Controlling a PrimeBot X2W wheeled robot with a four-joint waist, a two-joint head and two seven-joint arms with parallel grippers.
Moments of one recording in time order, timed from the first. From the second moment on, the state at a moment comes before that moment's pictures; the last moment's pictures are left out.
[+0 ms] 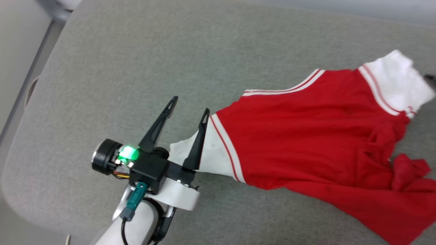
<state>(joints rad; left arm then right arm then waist) -0.34 0.33 -0.54 -0.05 -0.22 0.19 -0.26 -0.66 -0.55 0.00 0.23 0.48 0.13 0.91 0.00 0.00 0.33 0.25</state>
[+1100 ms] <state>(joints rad) -0.30 0.17 -0.38 -0.02 -0.09 0.04 -0.26 -0.73 -0.56 -0.04 0.57 0.42 0.13 0.93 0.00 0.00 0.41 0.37</state>
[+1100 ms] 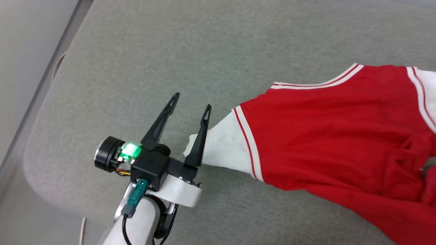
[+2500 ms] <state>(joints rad) -0.15 0.17 -0.17 0.03 -0.16 -0.04 -0.26 -0.30 -0.47 0.00 0.31 0.59 0.13 -0.02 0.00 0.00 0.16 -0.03</state>
